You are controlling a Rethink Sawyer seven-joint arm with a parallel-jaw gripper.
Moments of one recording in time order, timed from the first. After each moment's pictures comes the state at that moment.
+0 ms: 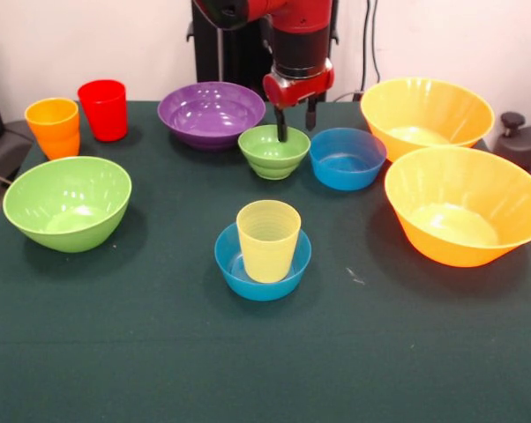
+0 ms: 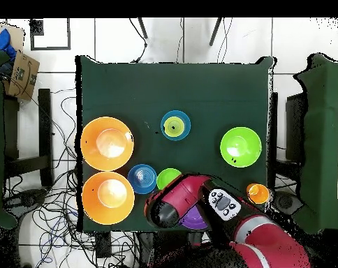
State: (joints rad) arm -0.52 -0.56 0.42 2.05 -1.03 0.34 1.91
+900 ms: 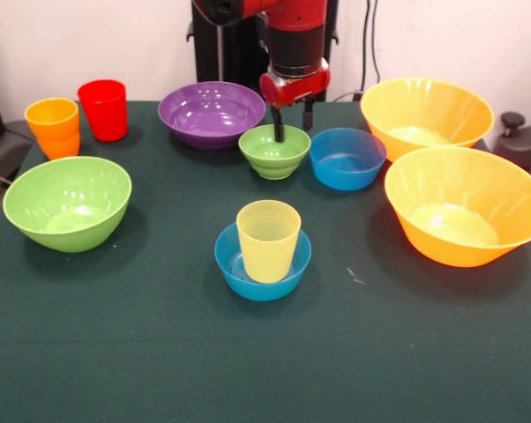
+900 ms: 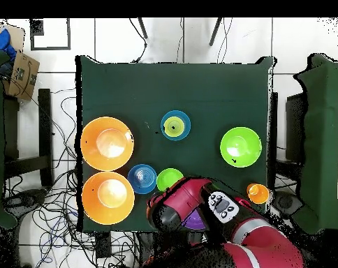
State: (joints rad) arm -0.49 -0.56 0.37 2.05 -1.03 0.28 1.91
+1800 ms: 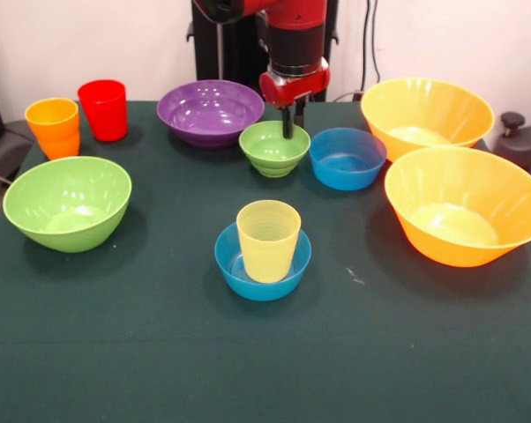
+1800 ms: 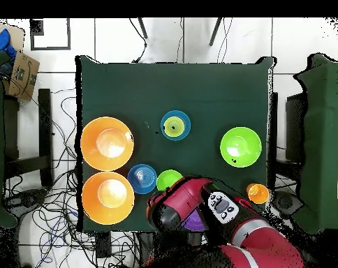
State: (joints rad) arm -0.49 -0.57 0.37 2.05 -1.03 0.28 1.91
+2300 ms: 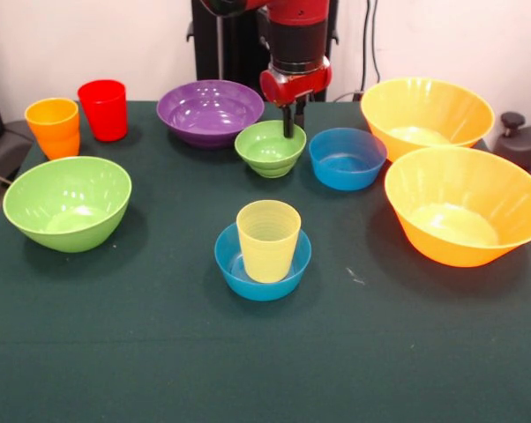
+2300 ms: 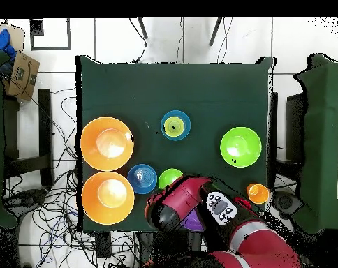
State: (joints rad) arm -0.48 -0.60 0.37 2.05 -1.03 0.28 1.91
